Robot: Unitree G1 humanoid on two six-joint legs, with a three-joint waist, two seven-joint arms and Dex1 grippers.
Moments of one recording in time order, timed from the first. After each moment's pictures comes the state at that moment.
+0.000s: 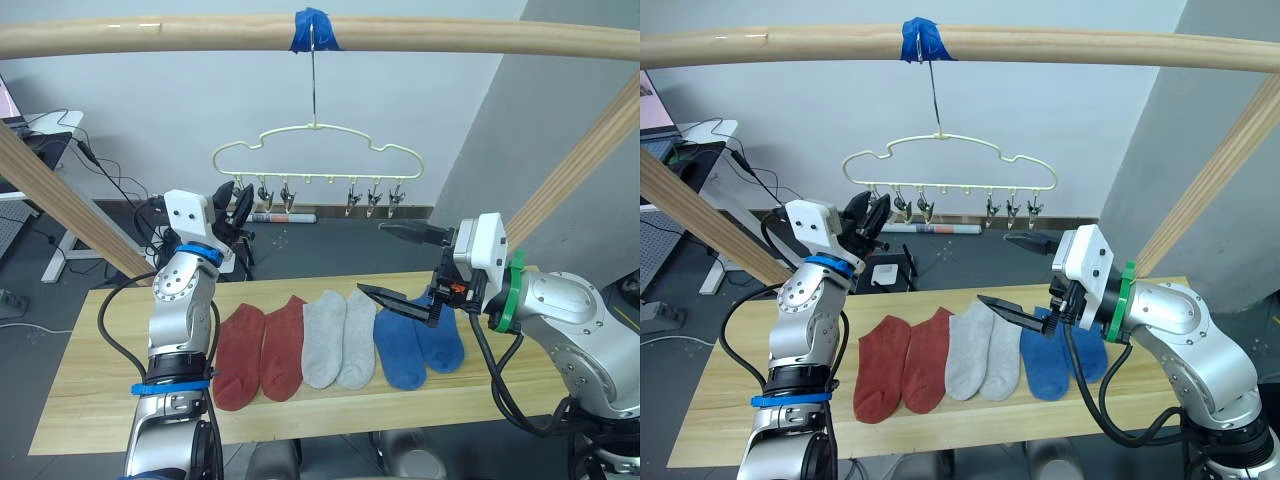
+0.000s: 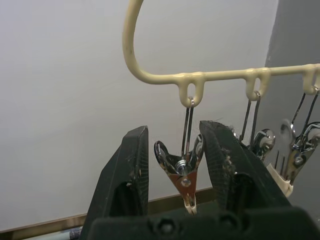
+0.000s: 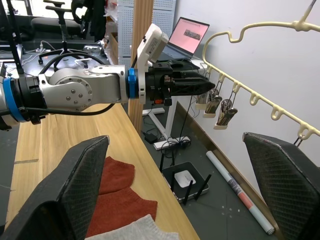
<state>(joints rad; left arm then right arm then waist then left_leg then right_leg) -0.46 0.29 0.23 0.19 -0.31 0.02 -0.40 -0.30 -0.62 0.04 -0.69 0.56 0.56 0.72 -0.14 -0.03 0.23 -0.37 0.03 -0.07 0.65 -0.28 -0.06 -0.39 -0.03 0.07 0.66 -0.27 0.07</state>
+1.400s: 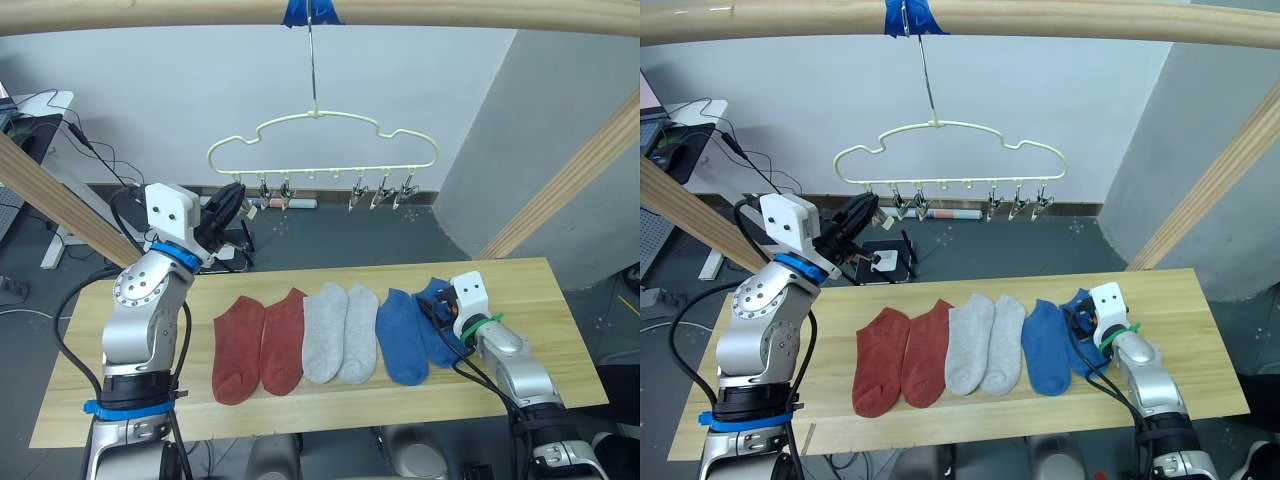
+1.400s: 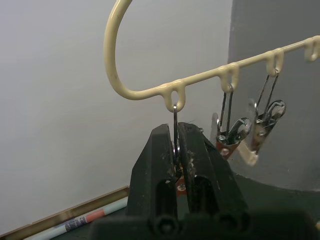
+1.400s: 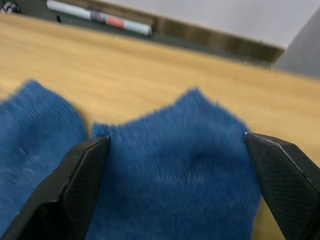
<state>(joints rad) -0.36 0.45 0.23 -0.09 -0.40 0.24 -0.51 -0.21 -0.32 0.01 0.29 0.11 0.22 0.33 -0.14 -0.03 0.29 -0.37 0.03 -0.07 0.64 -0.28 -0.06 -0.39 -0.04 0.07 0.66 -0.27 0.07</state>
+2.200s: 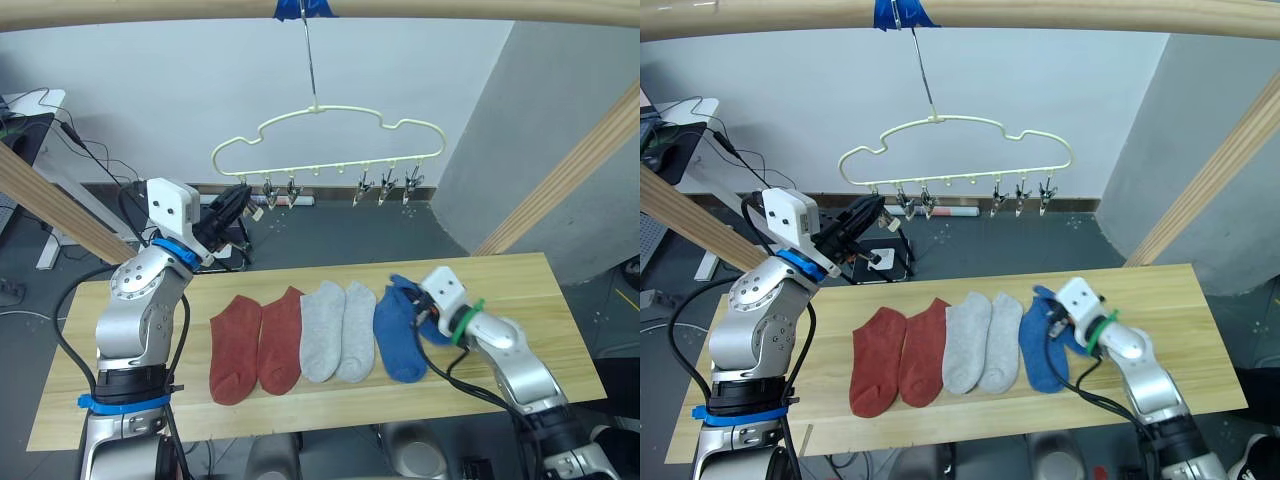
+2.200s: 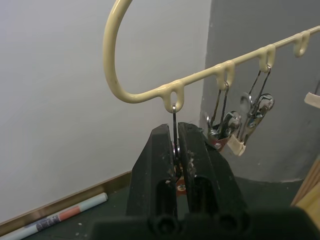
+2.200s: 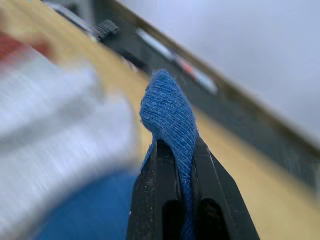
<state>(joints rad) -0.39 0.46 0.23 -0.08 -0.46 0.30 -0.56 -0.27 -0.41 0.24 -0.08 -0.01 0.17 0.59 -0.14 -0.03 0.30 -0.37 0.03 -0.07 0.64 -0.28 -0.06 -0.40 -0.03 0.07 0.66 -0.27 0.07</state>
